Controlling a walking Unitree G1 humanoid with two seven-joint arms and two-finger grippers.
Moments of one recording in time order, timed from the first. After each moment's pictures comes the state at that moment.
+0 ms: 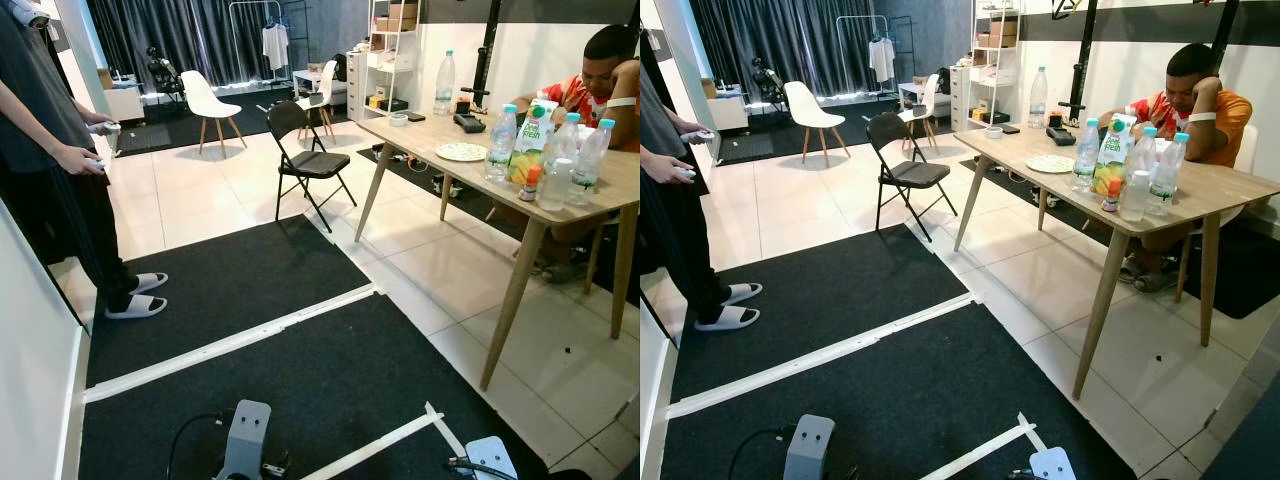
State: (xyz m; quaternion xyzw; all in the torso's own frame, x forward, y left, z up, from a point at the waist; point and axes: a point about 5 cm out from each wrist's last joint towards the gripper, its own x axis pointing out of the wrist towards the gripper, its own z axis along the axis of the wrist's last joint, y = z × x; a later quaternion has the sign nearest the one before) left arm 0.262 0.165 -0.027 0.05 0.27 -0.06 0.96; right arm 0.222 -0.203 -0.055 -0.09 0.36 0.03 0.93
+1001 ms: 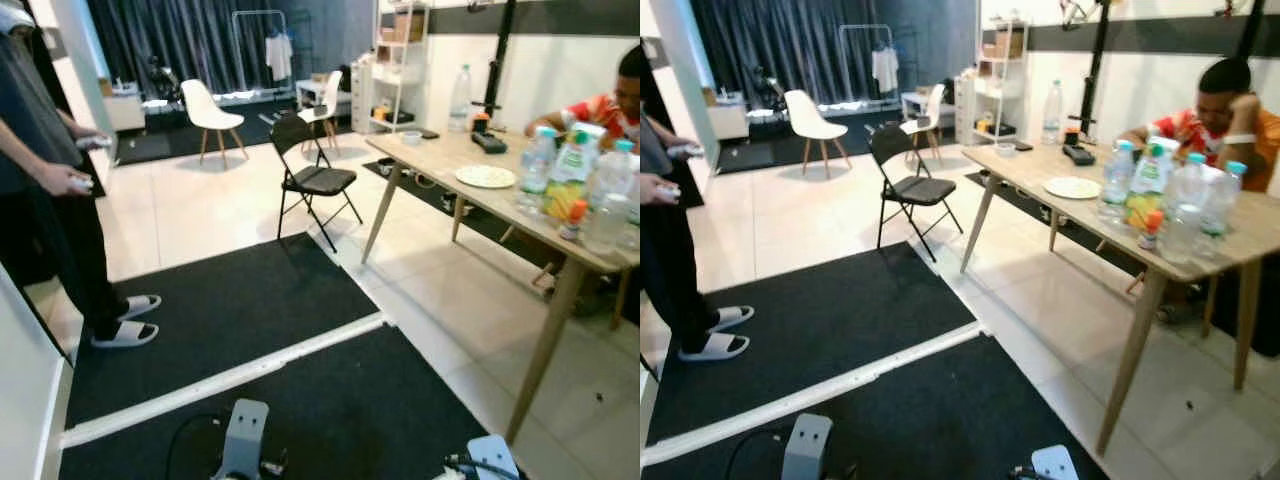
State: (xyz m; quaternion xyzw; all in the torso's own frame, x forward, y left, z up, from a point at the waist) left arm 0.264 0.165 -0.026 0.05 0.27 -0.05 0.96; right arm 0.227 -0.205 -0.052 -0.09 0.35 0.02 0.93
